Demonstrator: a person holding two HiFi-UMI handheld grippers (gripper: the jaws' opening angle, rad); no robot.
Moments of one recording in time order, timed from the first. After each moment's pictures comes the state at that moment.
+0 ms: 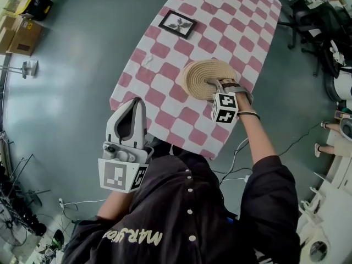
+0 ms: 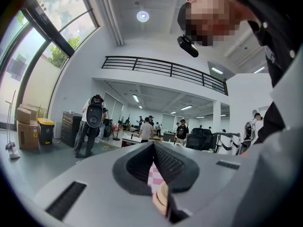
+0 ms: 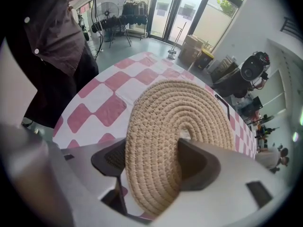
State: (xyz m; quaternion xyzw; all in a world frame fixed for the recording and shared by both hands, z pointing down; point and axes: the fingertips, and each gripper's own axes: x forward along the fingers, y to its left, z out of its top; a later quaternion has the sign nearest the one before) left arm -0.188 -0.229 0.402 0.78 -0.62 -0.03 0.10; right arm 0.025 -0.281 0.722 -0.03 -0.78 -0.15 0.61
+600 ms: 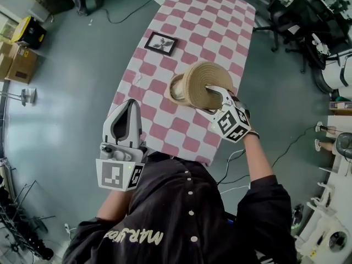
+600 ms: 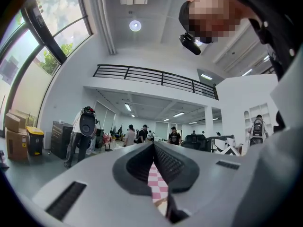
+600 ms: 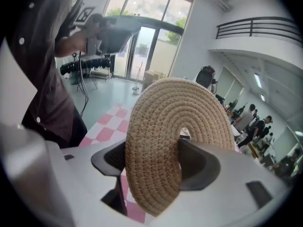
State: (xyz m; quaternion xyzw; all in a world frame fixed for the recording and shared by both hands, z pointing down) left arm -0.166 -0.234 0.354 0.81 -0.59 -0.06 0.04; right arm 0.022 -0.276 0.561 0.17 -0.90 -0.06 0.40
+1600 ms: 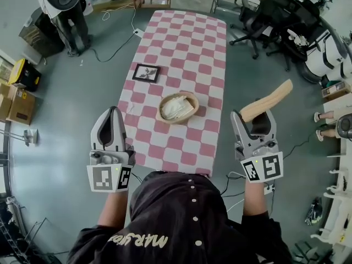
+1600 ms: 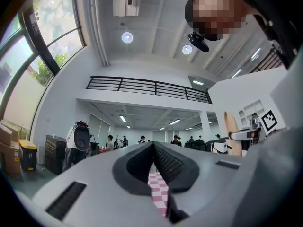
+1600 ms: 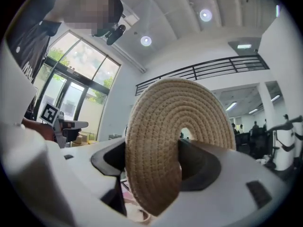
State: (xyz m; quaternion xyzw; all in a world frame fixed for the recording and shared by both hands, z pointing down) left arm -0.171 -0.246 0.291 0.82 -0.57 -0.09 -0.03; right arm 0.162 -0.223 0.285 0.58 -0.81 -0.07 -0.03
